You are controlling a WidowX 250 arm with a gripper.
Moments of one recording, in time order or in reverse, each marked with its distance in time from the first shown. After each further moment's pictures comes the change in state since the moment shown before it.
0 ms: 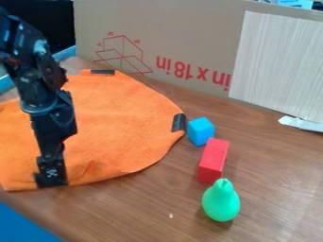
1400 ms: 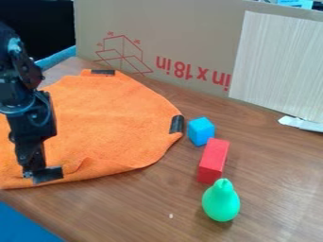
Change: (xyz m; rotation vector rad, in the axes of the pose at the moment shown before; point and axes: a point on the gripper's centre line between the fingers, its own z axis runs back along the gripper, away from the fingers) arm -0.022 0.003 0.005 0.018 -0.004 -0.050
